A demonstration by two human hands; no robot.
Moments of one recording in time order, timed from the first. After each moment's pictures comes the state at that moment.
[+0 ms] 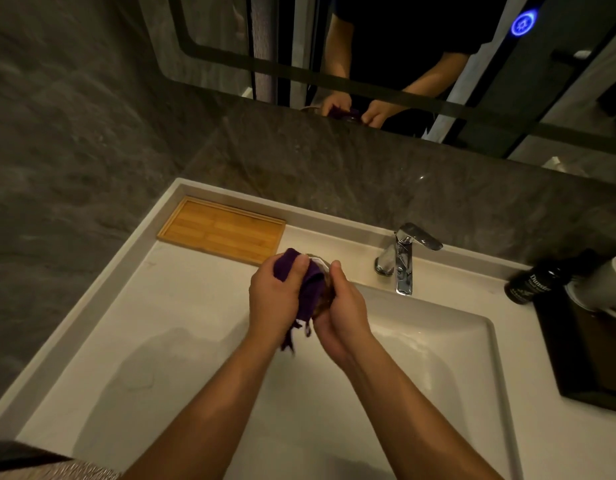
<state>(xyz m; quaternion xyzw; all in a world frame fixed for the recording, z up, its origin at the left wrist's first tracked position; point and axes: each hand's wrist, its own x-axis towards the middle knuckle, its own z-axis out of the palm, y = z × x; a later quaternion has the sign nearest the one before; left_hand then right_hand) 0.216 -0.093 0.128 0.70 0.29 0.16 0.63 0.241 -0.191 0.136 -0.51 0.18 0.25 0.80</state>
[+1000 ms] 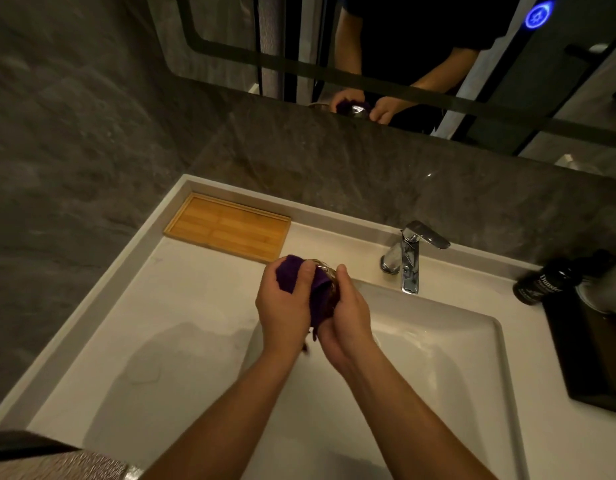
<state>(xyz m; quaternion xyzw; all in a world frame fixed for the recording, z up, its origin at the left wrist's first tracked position) 0.204 -0.114 0.123 0.67 0.32 0.23 0.62 0.232 -0.191 0.132 -0.50 0.21 0.24 0.80</state>
